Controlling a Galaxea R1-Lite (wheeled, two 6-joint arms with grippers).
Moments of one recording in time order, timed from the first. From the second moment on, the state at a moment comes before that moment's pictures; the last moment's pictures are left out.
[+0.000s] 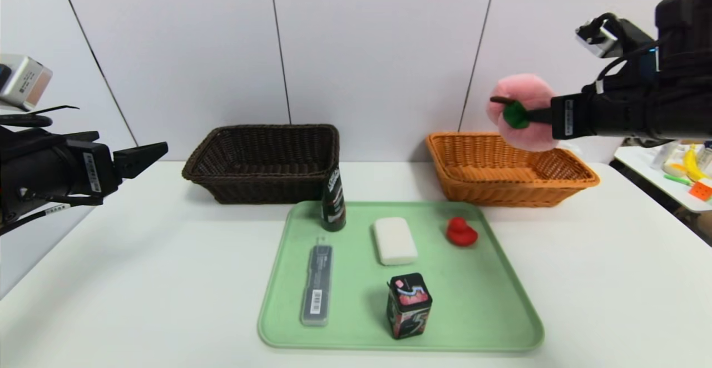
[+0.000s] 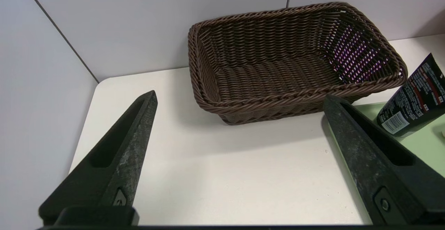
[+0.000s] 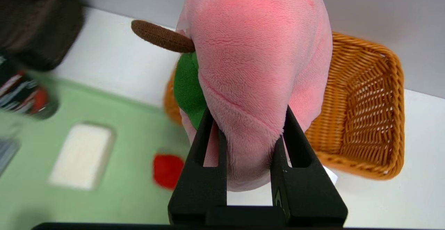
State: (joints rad) left arm -0.01 1.25 -0.73 -0.40 -0.10 0.08; right arm 0.16 1.63 -1.33 0.07 0.04 -0.09
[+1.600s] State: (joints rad) left arm 0.00 1.24 -0.72 -0.40 -0.10 0.08; right arm -0.02 1.98 -1.45 0.04 0.02 -0.11
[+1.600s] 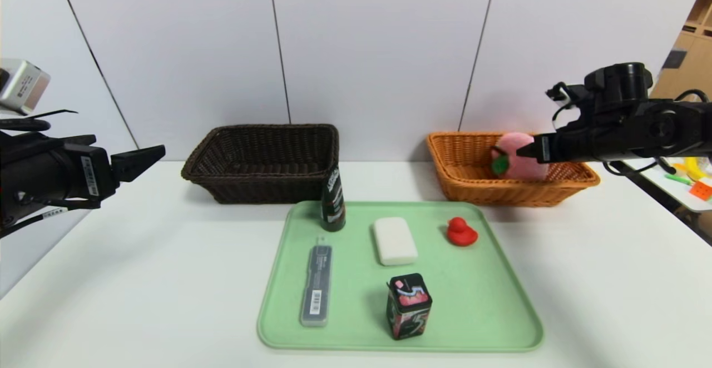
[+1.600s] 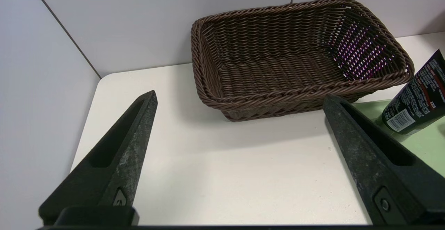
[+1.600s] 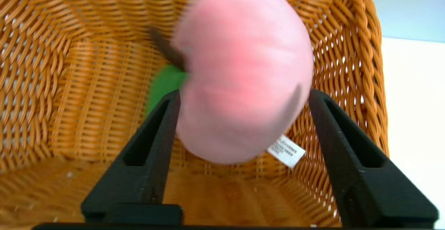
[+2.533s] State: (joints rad) left arm 0.00 1.24 -0.70 -0.40 -0.10 0.09; right arm 0.52 1.57 -1.35 0.42 -0.02 0.16
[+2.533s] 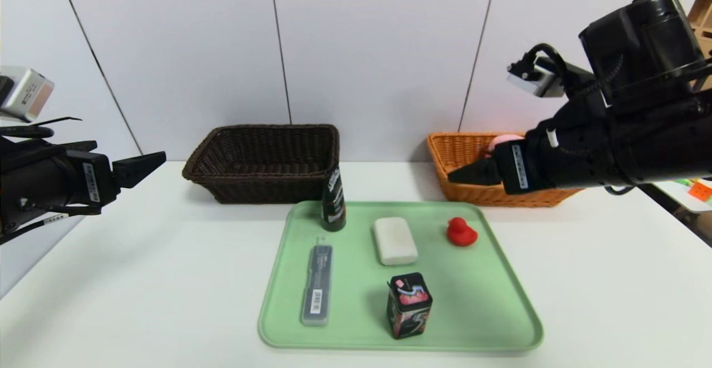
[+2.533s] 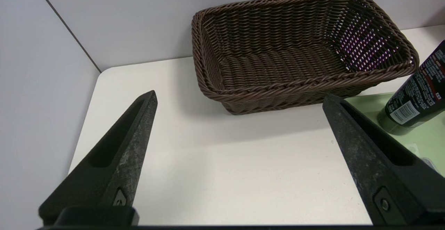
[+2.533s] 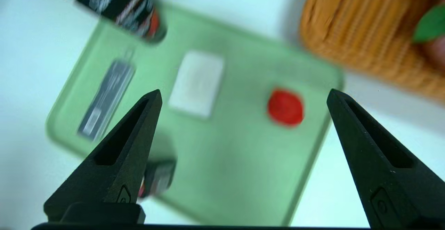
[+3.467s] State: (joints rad) left arm 0.00 1.24 -0.69 -0.40 -0.10 0.09; right arm 0.53 1.72 -1.25 0.46 -0.12 0.17
